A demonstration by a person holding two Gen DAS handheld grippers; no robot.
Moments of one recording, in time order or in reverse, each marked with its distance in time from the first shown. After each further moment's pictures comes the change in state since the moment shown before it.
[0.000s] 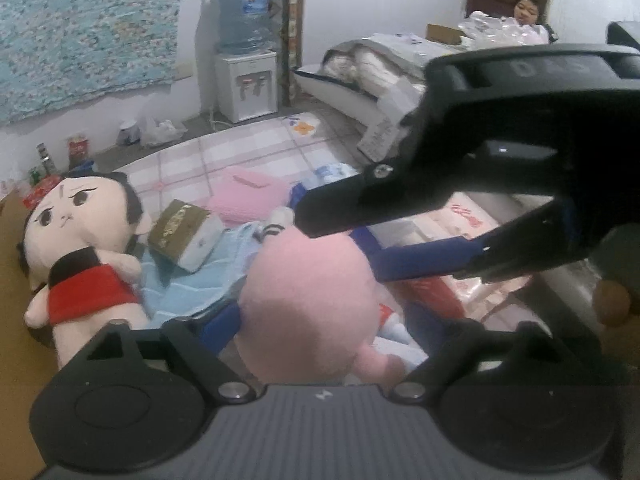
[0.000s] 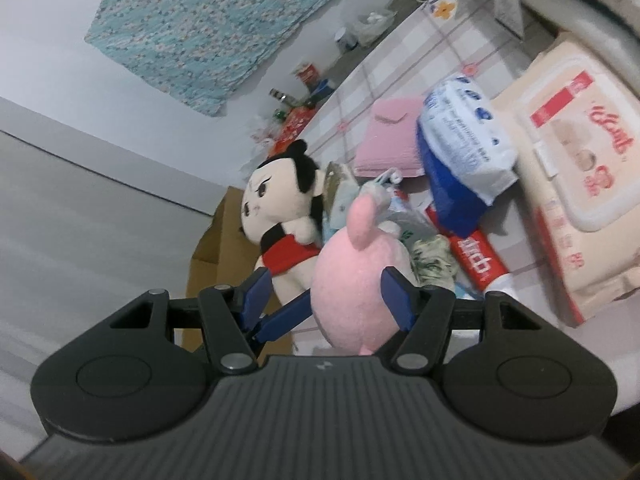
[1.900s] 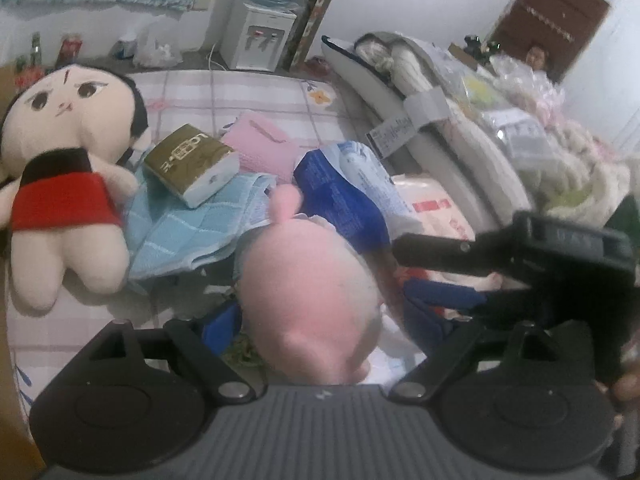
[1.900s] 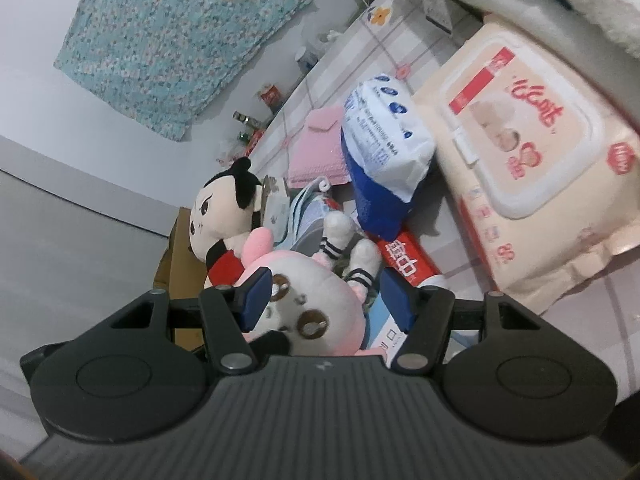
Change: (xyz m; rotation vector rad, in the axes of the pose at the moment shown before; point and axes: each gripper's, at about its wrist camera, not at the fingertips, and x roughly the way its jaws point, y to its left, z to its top) left arm 0.019 0.052 -0.014 -0.261 0.073 -0.186; right arm 0.007 -0.050 -0.011 0.055 -0.072 -0.086
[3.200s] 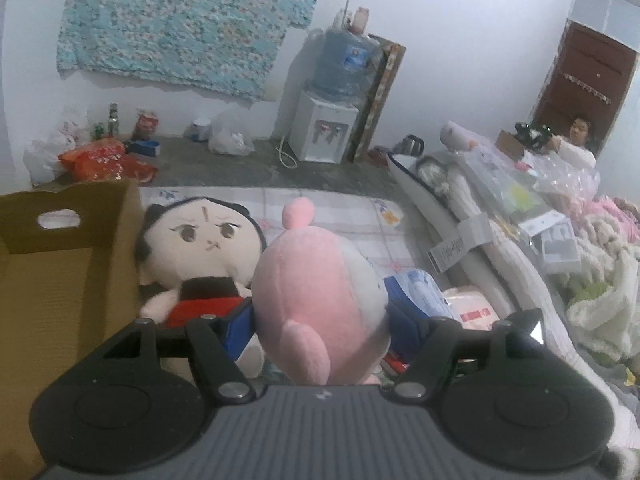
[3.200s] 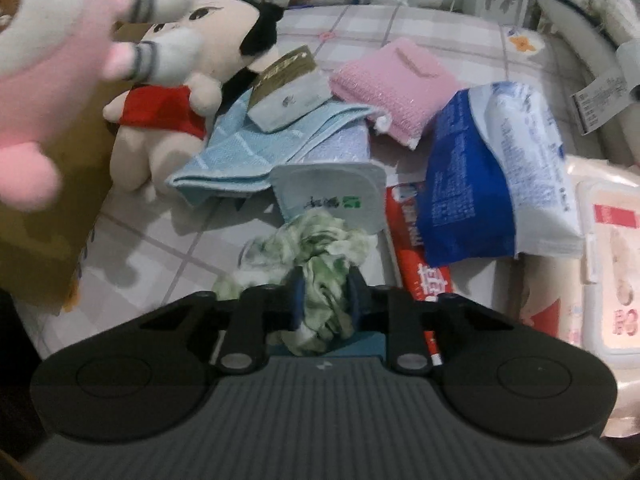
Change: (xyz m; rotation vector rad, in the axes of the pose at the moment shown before) left arm -0.127 0.032 0.033 -0.059 -0.259 0.183; right arm 0.113 0.079 -0.035 -0.756 0.205 -0.392
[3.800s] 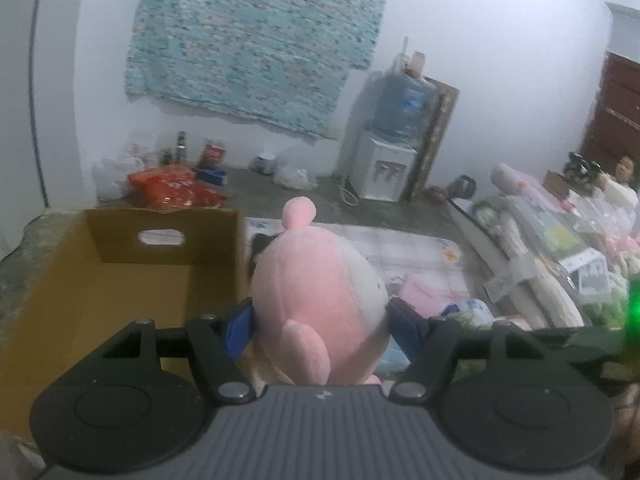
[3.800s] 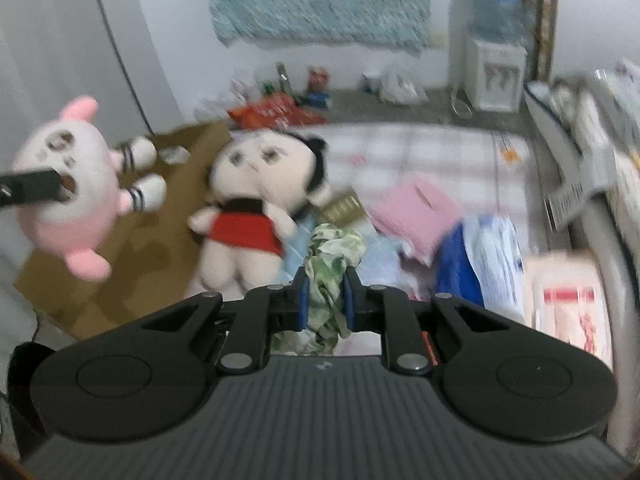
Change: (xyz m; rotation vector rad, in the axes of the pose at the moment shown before) left arm -0.086 0.049 -0.006 -0.057 -0.114 0.166; right arm -0.114 0.035 0.025 0.007 -0.249 0.042
